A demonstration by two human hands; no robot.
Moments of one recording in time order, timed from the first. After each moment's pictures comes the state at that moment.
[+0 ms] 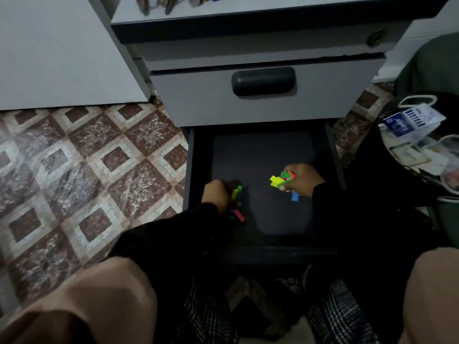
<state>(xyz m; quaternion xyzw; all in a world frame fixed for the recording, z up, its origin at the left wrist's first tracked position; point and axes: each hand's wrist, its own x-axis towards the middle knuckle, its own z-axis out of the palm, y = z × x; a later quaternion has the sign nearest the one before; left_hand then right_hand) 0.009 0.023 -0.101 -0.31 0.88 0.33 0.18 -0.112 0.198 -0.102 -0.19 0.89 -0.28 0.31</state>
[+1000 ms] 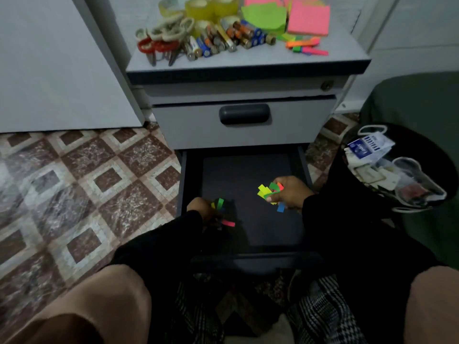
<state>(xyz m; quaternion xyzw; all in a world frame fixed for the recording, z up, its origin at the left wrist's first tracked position) 0.016 0.019 -0.091 -0.43 0.72 0.51 0.19 -0.097 0.215 -0.057 -0.13 0.85 -0.37 0.34</state>
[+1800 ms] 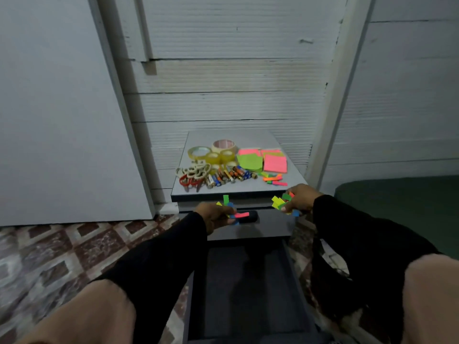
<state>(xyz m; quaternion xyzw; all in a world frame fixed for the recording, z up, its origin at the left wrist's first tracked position) -0.007 0.028 0.183 -0.32 0.58 0.75 0.02 -0.119 0.224 0.208 -0.13 0.92 -0.30 0.22</state>
